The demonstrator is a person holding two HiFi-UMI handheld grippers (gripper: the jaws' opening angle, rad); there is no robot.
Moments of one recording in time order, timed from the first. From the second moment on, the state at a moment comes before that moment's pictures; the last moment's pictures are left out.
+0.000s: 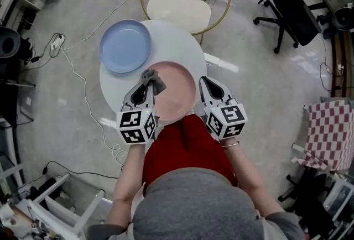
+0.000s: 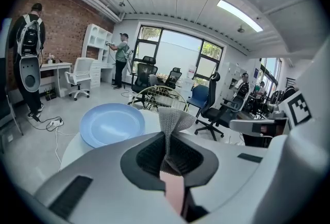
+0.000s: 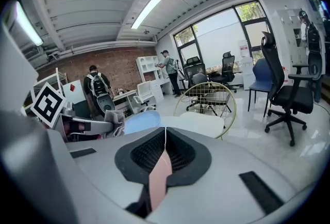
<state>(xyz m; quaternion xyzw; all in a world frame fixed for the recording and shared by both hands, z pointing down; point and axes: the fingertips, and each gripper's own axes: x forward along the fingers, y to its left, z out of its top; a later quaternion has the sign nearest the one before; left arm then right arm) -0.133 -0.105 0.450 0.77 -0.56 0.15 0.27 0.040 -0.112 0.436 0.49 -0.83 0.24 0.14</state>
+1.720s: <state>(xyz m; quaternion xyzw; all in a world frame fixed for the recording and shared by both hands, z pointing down) -0.116 -0.169 0.602 0.67 -0.56 0.30 0.40 0.025 -0.139 0.508 0.41 -0.83 0.32 0.20</state>
